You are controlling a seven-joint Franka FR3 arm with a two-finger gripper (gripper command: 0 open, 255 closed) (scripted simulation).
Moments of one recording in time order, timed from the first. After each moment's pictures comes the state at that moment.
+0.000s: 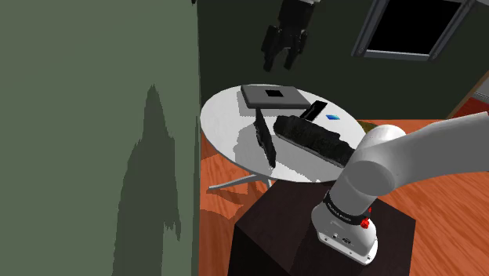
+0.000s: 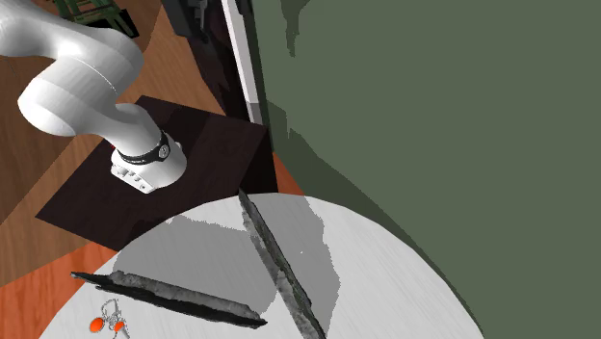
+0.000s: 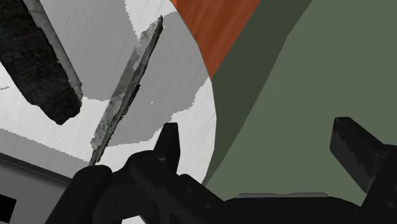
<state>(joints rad) -0.01 -0.77 0.04 -2.27 0.12 1.59 0.14</state>
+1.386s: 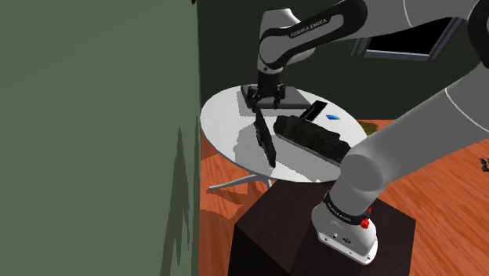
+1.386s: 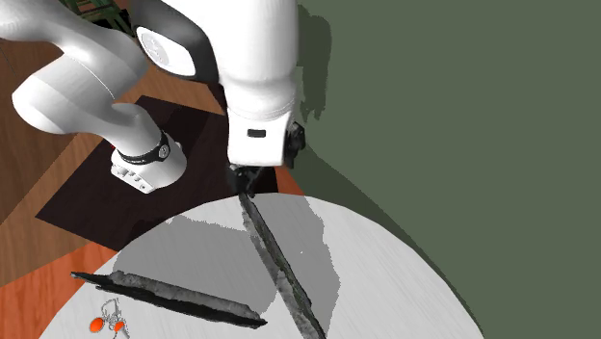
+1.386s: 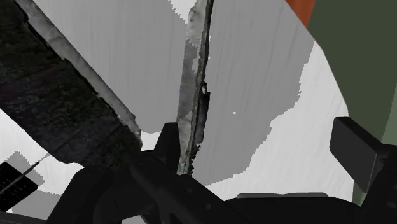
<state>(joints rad) -0.21 -0.38 0.07 -2.50 -0.04 2.10 0.39</state>
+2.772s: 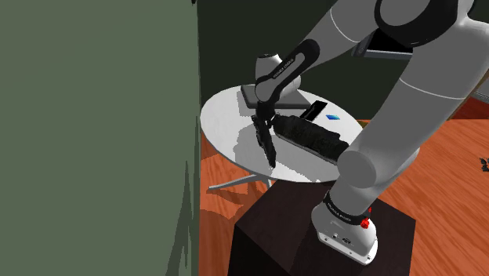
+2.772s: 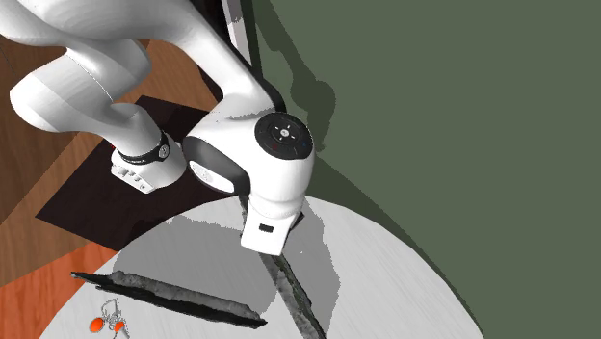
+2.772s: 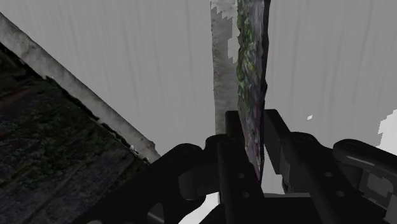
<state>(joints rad) -0.32 0.00 0.05 -2.51 -0.21 2.43 0.61</state>
